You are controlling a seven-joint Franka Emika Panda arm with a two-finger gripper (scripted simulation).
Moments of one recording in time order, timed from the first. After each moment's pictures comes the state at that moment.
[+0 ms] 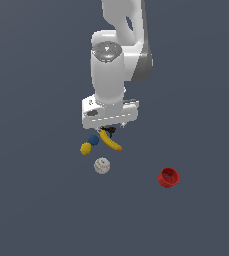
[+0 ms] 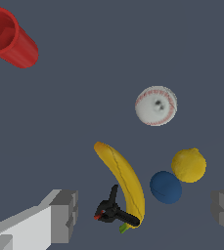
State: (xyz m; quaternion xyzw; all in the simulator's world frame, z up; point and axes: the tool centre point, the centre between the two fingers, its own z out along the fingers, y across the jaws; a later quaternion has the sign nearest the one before) arm -0.021 -0.014 0.200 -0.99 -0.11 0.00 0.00
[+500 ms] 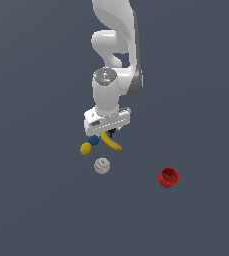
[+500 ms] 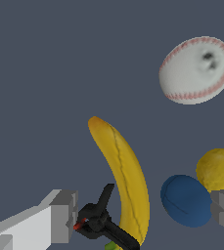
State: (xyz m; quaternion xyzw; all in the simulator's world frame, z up) arm -0.058 -0.025 0.119 -0.98 -0.19 0.00 0.00
